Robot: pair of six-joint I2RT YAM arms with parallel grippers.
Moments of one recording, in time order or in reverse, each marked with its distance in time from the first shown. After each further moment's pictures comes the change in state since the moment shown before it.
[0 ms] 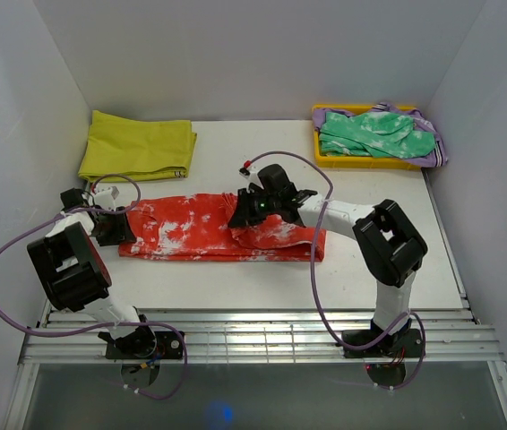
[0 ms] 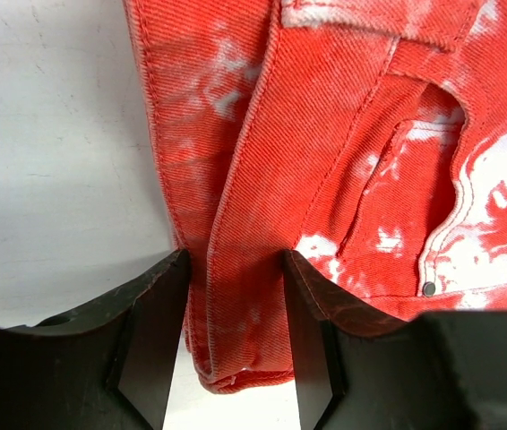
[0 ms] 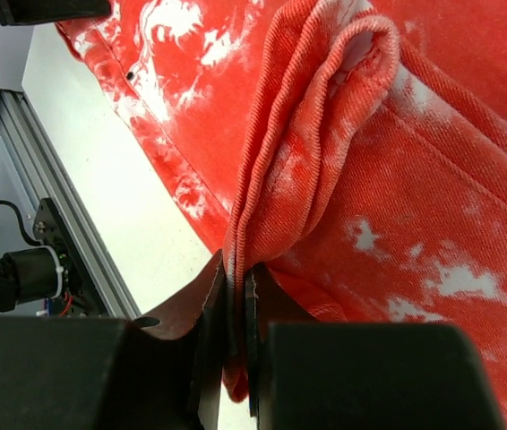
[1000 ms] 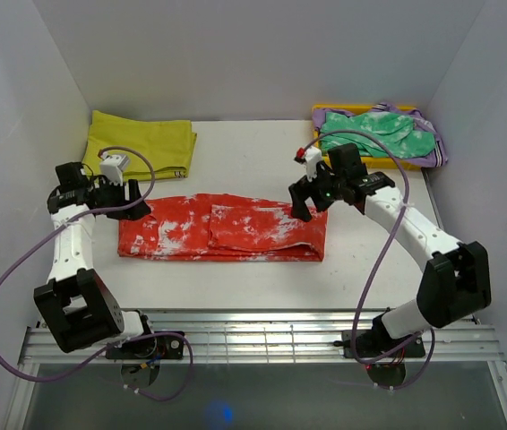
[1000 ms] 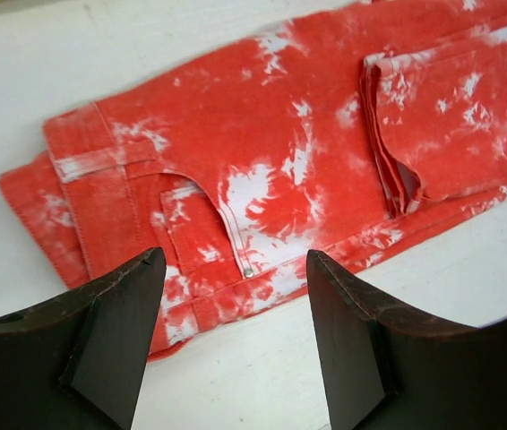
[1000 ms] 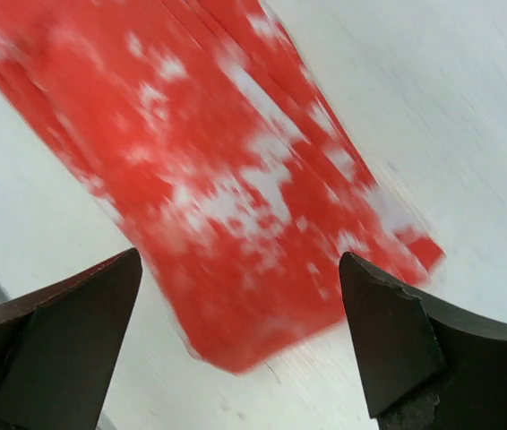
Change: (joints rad) left arm -0.106 -0.306 0.192 -0.224 0.261 0.085; right arm -0.290 -0.357 0.019 -0.519 0.017 -0.681
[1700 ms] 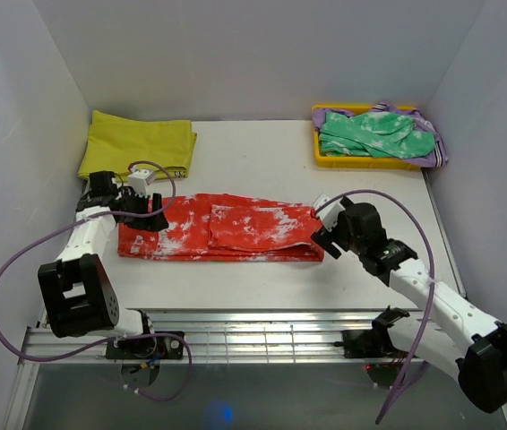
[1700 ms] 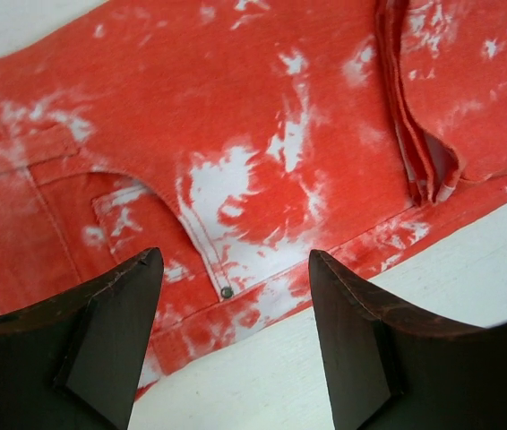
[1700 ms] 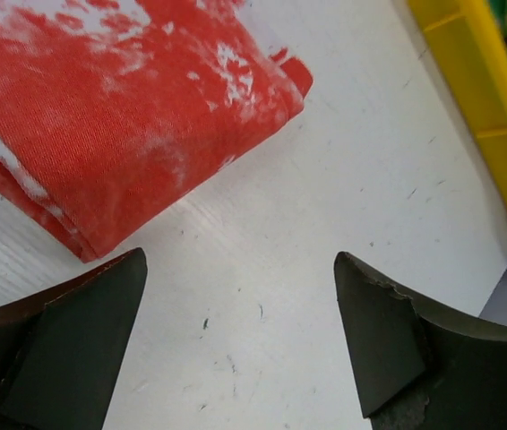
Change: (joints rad) left arm -0.137 0.084 -0.171 0.137 -0.109 -0.040; right arm 0.039 -0.520 -0.612 0.171 0.539 -0.341
